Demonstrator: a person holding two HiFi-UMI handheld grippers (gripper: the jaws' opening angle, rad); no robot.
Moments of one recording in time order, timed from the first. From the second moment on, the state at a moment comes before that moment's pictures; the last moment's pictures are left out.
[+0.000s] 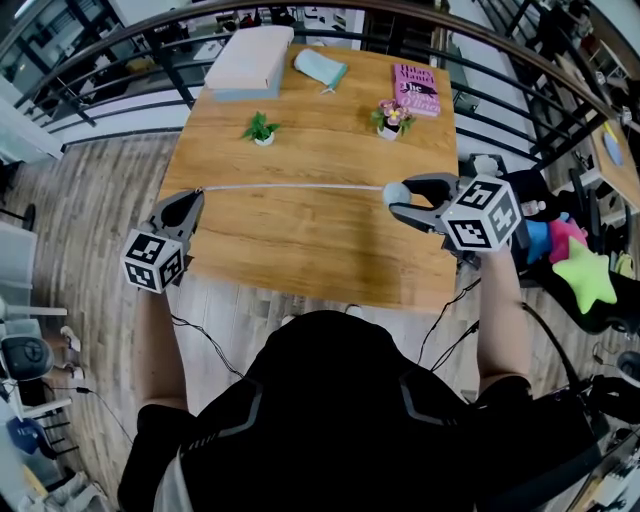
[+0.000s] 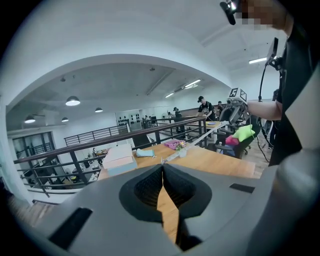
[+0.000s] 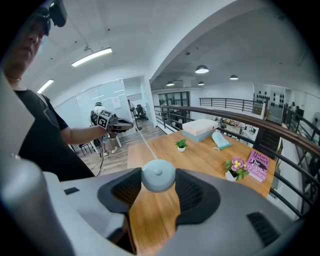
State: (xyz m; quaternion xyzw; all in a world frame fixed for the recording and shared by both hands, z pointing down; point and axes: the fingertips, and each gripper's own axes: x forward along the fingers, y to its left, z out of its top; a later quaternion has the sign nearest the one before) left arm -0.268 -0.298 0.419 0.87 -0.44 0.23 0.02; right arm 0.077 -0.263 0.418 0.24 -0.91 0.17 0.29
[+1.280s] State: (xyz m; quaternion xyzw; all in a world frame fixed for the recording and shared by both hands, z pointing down) left arm -0.220 -0.307 0.490 0.88 -0.39 0.26 0.08; right arm 0.100 -0.282 0.502 0.27 -0.88 0.19 0.34
